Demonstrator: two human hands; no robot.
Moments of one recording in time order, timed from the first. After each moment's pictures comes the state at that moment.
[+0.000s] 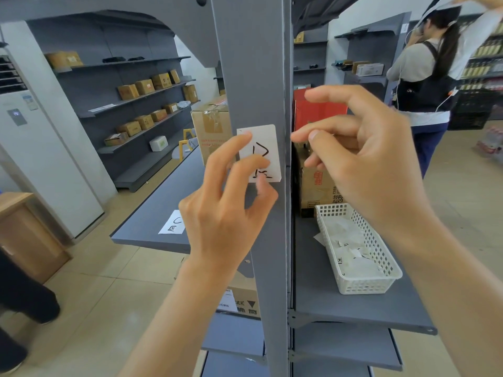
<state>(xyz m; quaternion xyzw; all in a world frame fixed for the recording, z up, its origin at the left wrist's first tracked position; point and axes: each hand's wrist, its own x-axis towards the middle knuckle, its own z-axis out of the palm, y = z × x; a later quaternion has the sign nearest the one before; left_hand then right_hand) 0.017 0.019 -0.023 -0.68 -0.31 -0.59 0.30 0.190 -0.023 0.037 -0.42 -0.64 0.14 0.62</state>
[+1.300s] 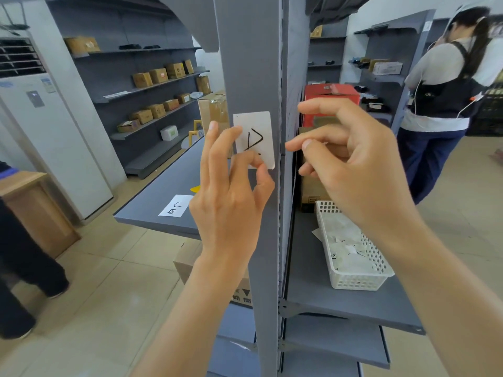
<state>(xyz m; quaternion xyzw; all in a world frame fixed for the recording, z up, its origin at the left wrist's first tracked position) 0.046 0.003 -0.033 -0.63 -0.47 -0.56 0.28 0.198 -0.029 0.023 -0.44 -0.66 0.16 0.59</state>
